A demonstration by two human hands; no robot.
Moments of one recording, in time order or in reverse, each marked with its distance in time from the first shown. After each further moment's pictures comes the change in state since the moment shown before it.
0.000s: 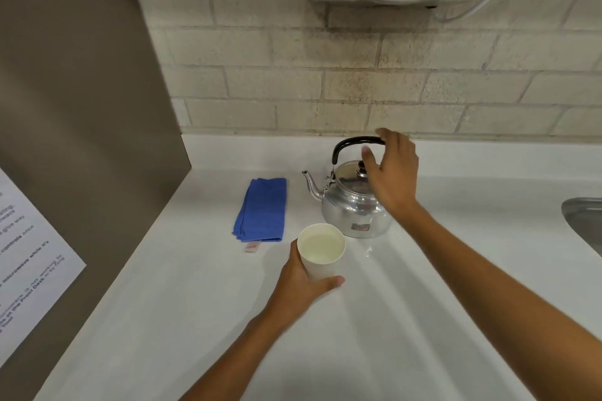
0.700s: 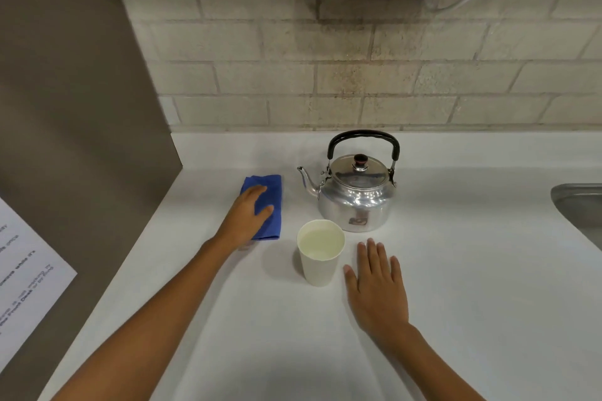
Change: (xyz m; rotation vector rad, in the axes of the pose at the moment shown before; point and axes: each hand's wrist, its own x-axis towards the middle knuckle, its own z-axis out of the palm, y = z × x) left_hand 0.093 0.010 -0.104 0.541 0.057 0.122; right_hand -0.180 0.033 0.021 -0.480 -0.610 0.143
